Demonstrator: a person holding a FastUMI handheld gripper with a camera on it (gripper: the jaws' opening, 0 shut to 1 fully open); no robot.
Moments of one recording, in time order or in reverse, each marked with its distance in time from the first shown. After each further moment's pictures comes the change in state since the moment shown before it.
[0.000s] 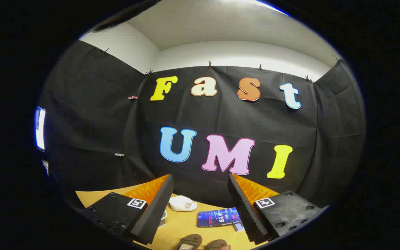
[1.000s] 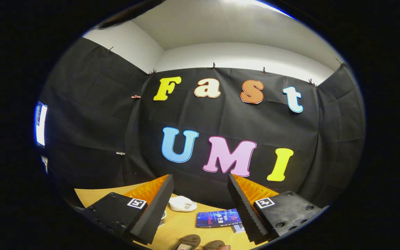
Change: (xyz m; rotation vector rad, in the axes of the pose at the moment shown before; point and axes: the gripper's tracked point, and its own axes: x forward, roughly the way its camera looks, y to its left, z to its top) arm -0.001 0.008 0.000 -0.021 -0.003 0.016
